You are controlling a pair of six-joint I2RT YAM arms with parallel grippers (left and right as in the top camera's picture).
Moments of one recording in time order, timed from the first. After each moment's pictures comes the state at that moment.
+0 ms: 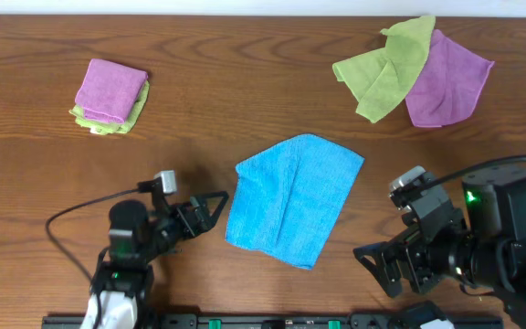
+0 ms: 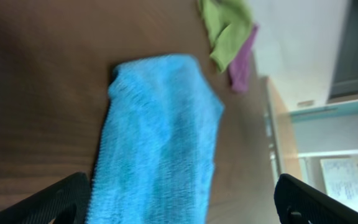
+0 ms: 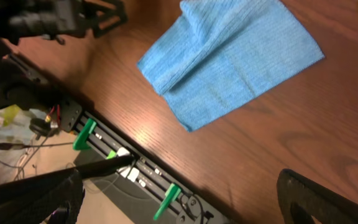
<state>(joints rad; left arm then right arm) -0.11 0.89 0.13 0.27 0.68 -0.83 0.34 0.97 1.52 -1.61 -0.34 -0.06</state>
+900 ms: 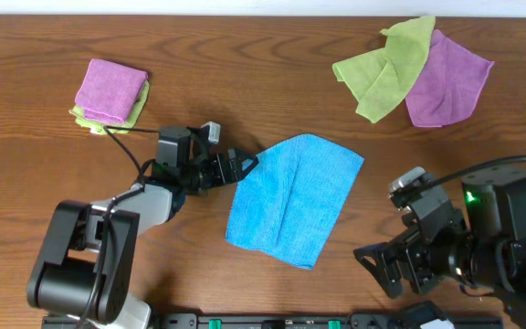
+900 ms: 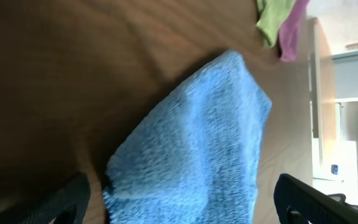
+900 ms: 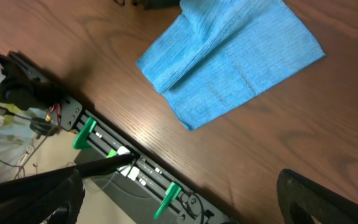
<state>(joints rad) -0.22 1.73 0.62 0.31 0.72 -0.62 0.34 0.97 1.52 -1.62 -0.34 -0.06</state>
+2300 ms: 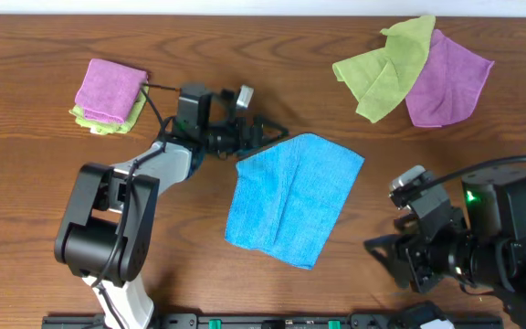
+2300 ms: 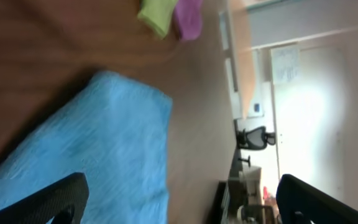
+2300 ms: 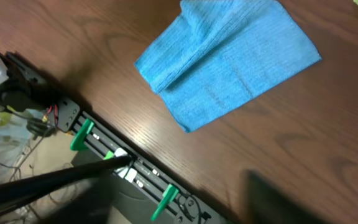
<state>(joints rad) -0.26 1.92 0.98 0.23 1.08 -0.68 0.34 0.97 1.52 -1.61 -0.33 -0.06</state>
